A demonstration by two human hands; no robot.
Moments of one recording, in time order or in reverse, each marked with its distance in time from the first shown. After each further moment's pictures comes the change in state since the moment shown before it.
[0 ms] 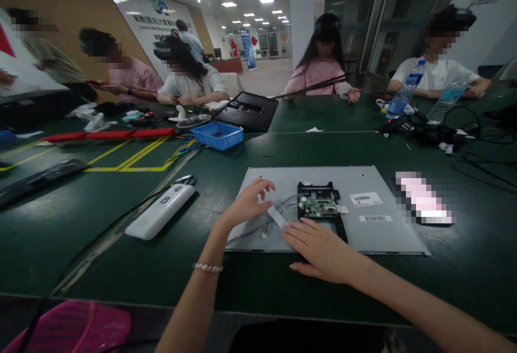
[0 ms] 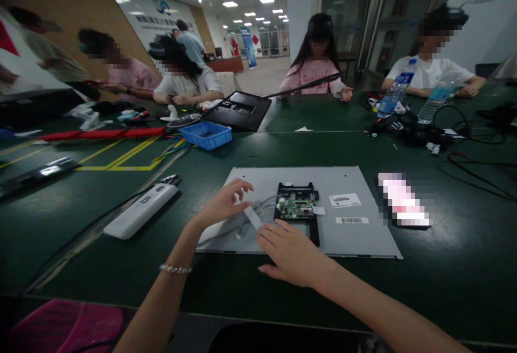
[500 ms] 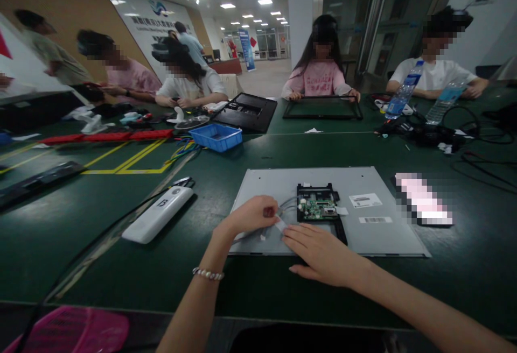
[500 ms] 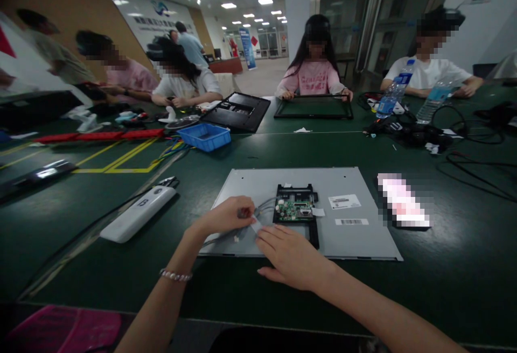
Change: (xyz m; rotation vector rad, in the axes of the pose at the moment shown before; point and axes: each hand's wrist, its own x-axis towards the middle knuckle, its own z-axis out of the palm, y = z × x) left_hand 0.001 0.008 0.008 0.104 -0.290 0.048; right_hand 0.000 0.000 -0.001 0.042 -0.005 0.008
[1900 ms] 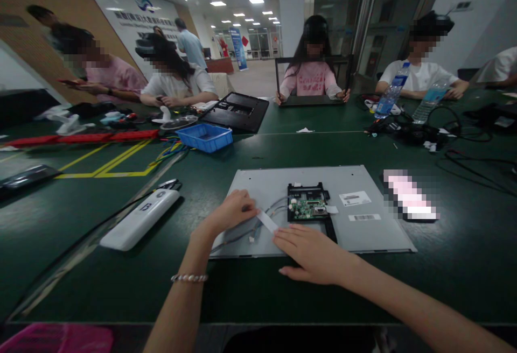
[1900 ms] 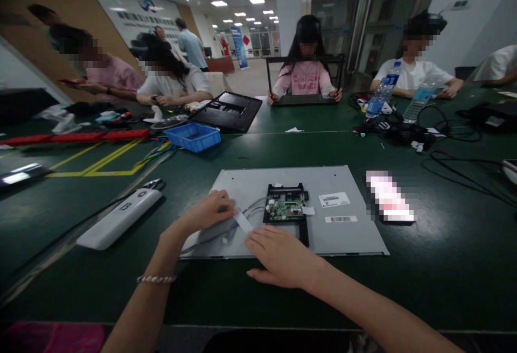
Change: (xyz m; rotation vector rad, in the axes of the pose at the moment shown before) left_hand -0.005 -0.035 -0.006 0.197 0.051 -0.068; right_hand 0.000 0.004 -0.006 0.065 -0.024 -0.004
